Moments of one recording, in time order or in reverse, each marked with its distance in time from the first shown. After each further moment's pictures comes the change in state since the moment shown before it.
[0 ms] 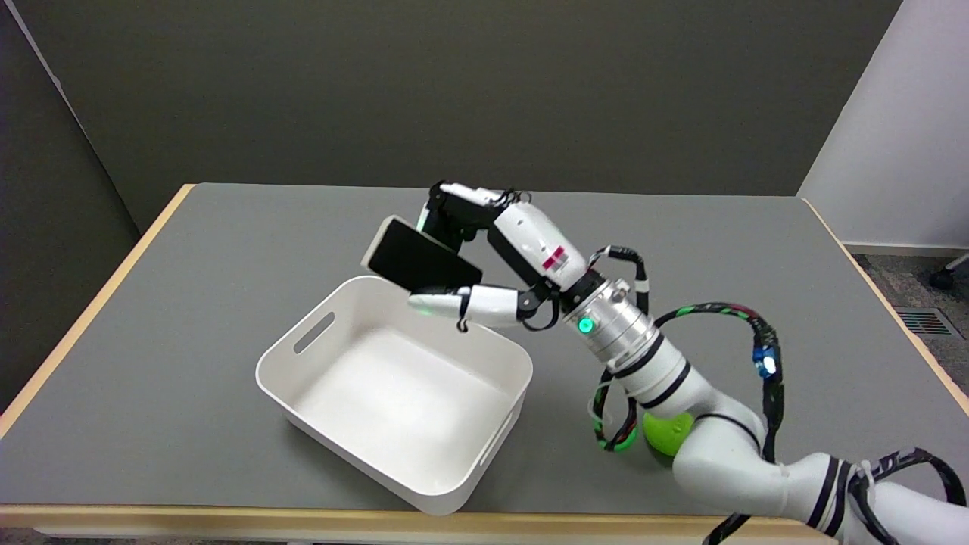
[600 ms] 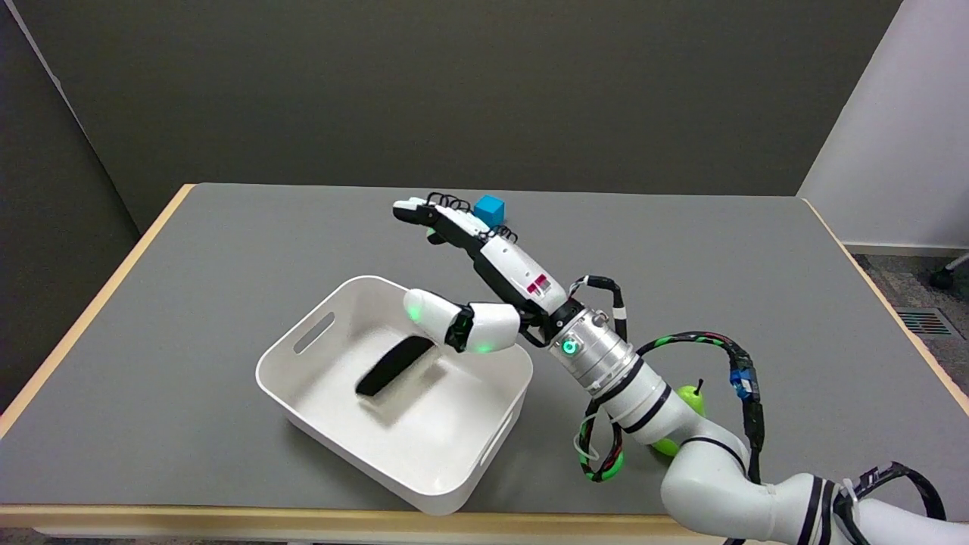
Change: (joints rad) arm -0.012 -0.039 -0.062 -0.036 0.104 -0.039 0.053
